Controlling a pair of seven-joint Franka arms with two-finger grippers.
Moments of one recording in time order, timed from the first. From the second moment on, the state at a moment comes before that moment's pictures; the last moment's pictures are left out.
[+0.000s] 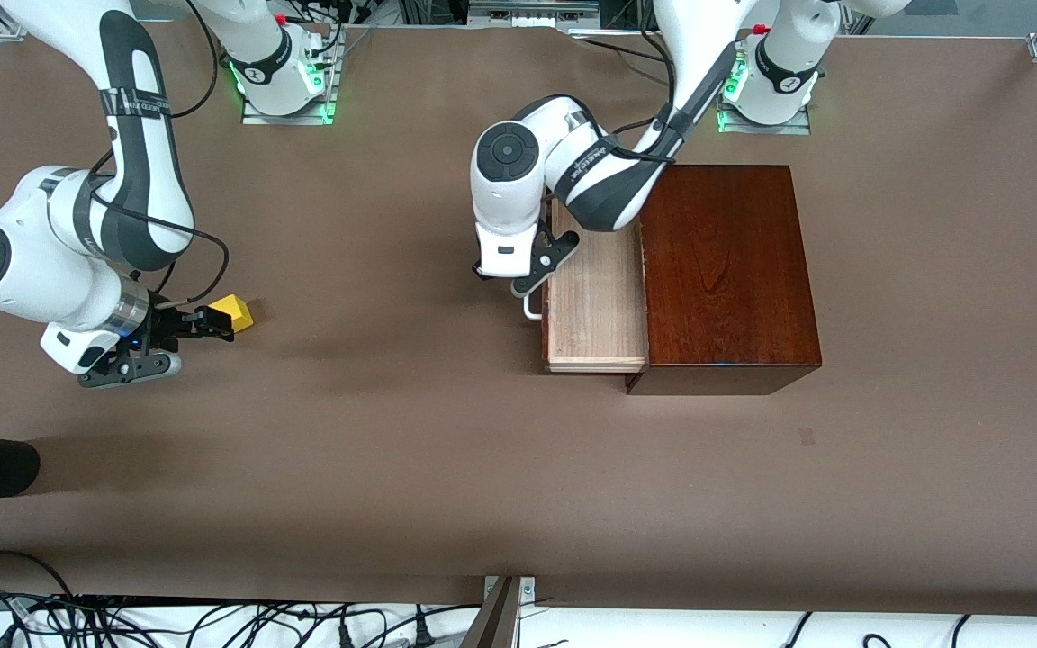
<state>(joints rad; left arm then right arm) -0.70 0.66 -0.14 -1.41 0.00 2.07 -1.64 0.58 0.41 -0.62 -1.82 0.35 2.10 -0.37</state>
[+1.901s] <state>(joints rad) -0.60 0.59 -0.14 -1.51 -0.03 2.05 -1.34 0.07 0.03 -0.10 -1.71 0.01 1.71 -0.07</state>
